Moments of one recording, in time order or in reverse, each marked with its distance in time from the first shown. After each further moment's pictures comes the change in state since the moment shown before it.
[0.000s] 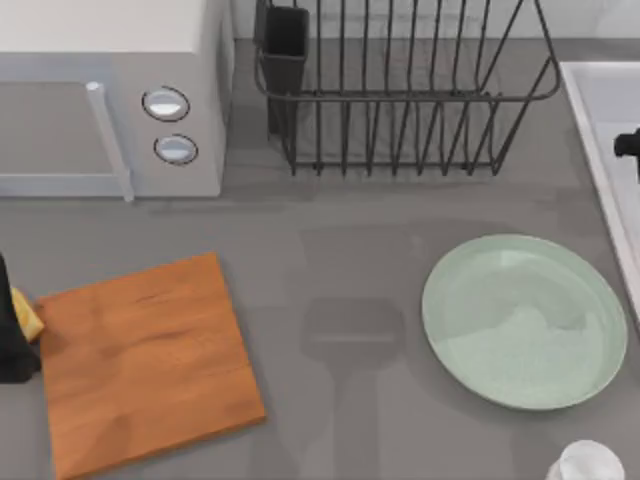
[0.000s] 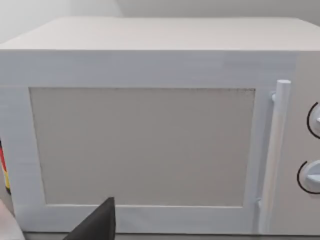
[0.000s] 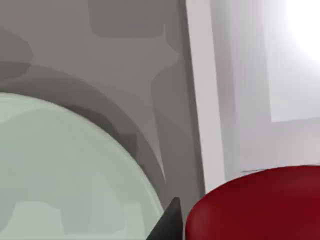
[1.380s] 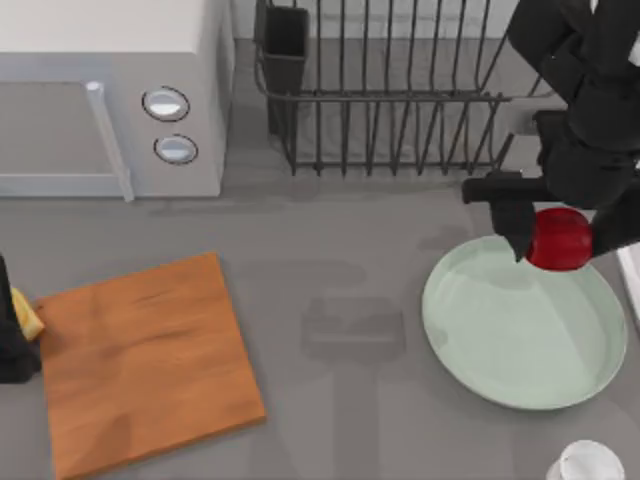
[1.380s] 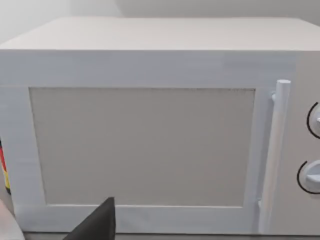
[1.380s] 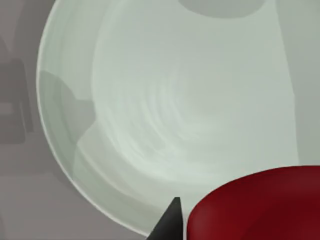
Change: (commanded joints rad) left arm 0.000 0.000 0.000 0.000 0.000 0.000; right arm 0.385 0.034 0.082 -0.198 0.003 0.260
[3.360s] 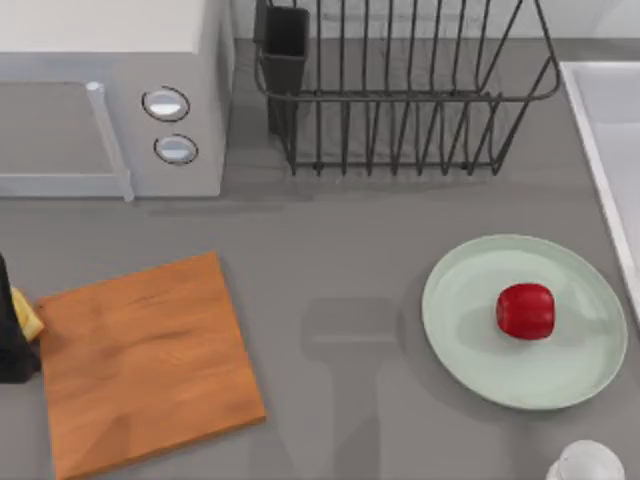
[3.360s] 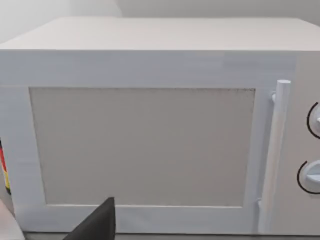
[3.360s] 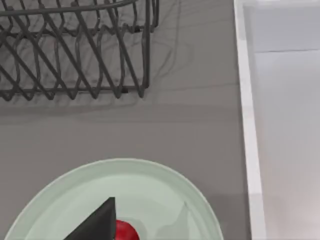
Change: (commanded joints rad) left arm 0.000 0.000 0.000 0.000 0.000 0.000; right arm -0.270 -1.307 -1.020 0.815 0.000 -0.279
